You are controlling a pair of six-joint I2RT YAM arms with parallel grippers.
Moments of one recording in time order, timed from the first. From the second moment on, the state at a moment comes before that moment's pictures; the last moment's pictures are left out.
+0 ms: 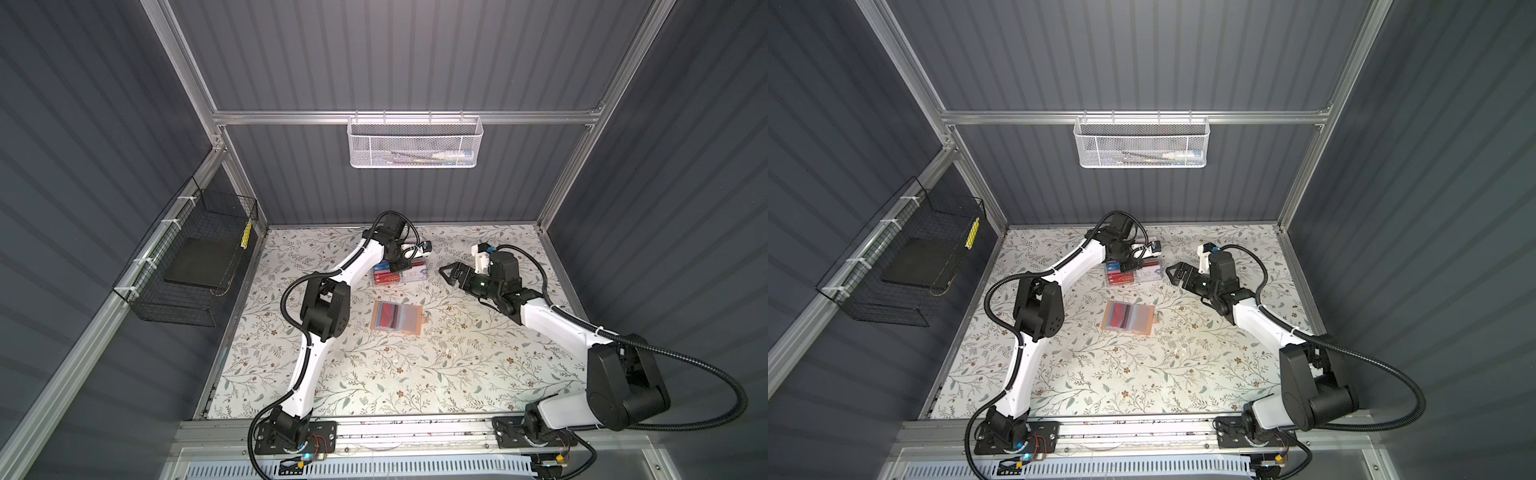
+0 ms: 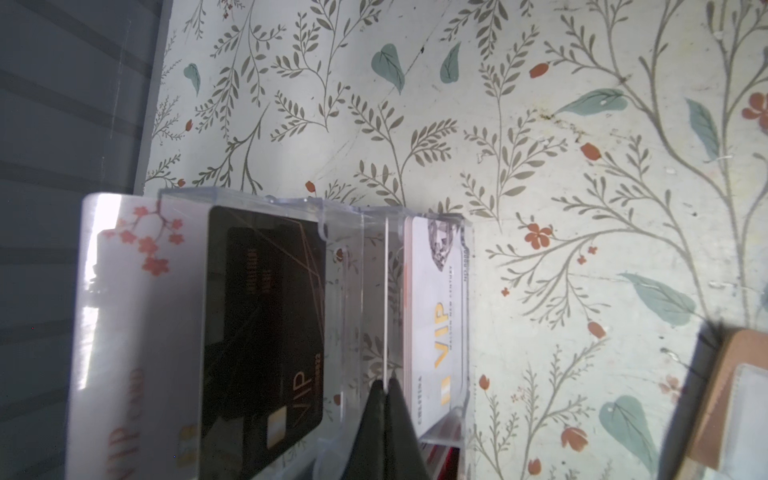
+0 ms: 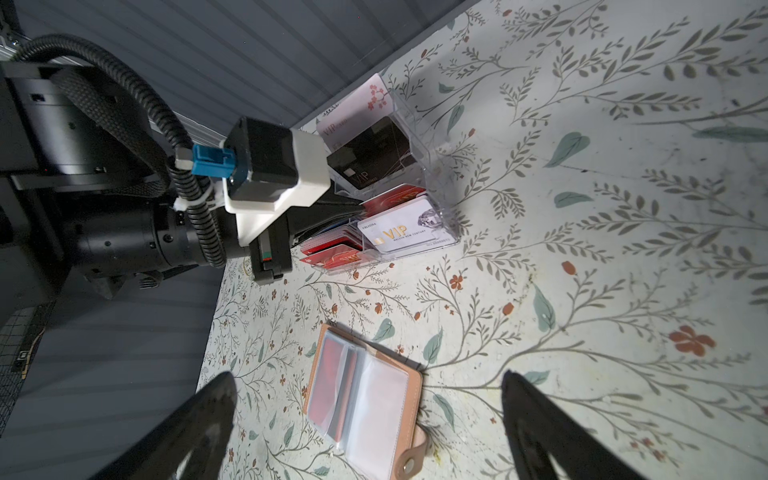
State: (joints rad) left arm -0.52 2.39 2.16 -0.78 0.25 0.94; right arm 0.30 1.43 0.84 0.07 -0.38 0.67
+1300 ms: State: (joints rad) left arm -0.52 2.33 2.00 -0.60 0.20 0.88; right arm 0.30 1.45 0.84 0.08 -0.39 0.67
